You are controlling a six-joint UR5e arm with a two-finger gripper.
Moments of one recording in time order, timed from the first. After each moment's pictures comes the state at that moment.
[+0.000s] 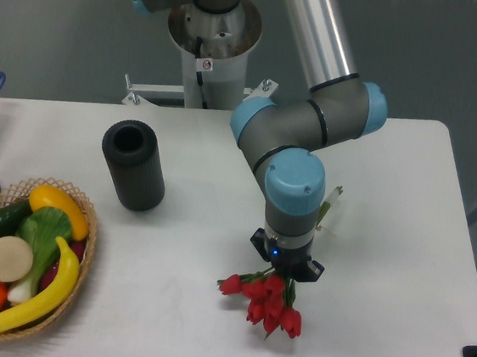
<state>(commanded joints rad) 2.43 -2.10 -1.53 -0.95 1.60 0.98</state>
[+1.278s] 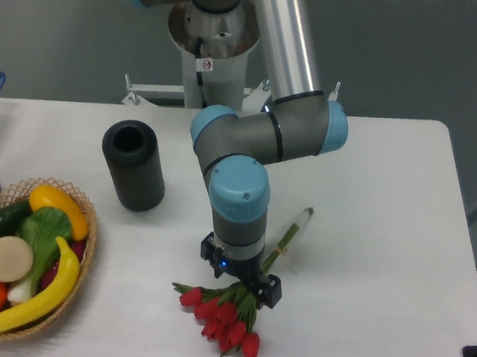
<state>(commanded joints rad) 2.37 -2.08 -1.54 -0.86 1.64 0.95</state>
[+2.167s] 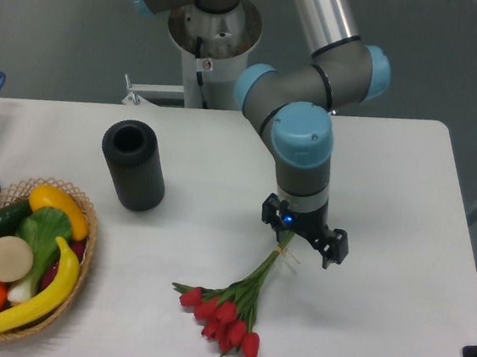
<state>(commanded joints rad) 2.54 -1.96 -1.66 -0.86 1.64 1.09</state>
